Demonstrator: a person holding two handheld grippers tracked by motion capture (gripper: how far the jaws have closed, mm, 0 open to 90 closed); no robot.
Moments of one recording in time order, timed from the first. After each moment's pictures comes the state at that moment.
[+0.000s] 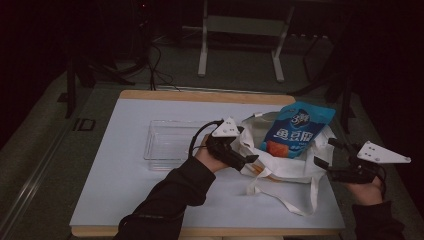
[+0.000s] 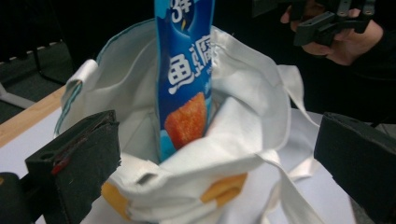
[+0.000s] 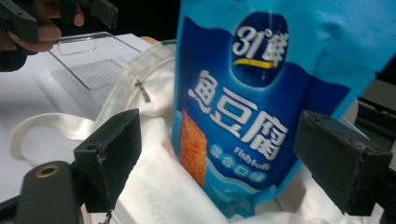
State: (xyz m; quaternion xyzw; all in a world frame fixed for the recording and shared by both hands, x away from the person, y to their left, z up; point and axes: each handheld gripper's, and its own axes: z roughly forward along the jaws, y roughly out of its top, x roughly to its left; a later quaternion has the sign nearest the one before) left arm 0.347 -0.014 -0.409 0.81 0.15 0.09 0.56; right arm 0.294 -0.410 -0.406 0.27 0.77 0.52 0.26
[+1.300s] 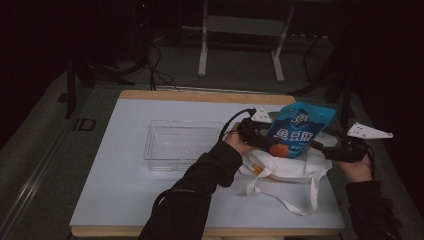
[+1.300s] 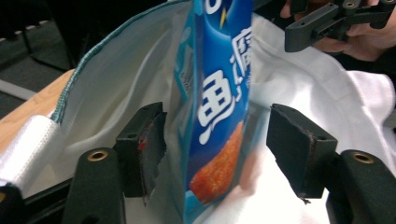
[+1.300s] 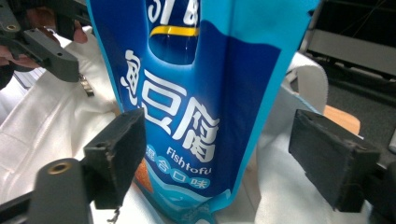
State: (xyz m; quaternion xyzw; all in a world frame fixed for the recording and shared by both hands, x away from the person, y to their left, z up) left arm 0.410 -0.099 -0.423 0.84 0.15 0.08 0.51; right arm 0.365 -0.424 -0.425 0.32 0.77 0.51 0.22
